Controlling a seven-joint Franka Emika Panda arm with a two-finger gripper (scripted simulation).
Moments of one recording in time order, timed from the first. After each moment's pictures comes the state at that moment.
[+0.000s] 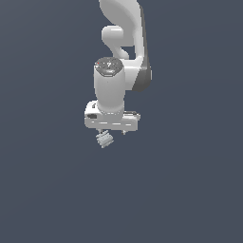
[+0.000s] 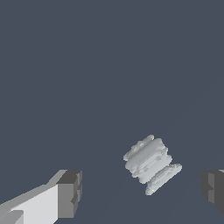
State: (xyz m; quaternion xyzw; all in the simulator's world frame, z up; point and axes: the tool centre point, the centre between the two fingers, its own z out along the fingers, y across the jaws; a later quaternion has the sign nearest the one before) arm 0.012 -0.039 0.170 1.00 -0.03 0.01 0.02
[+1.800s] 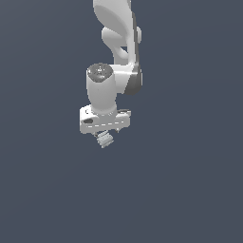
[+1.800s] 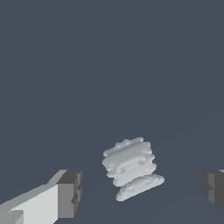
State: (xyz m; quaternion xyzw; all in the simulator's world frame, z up) arm 0.000 -0.067 0.147 0.99 0.11 0.01 0.02
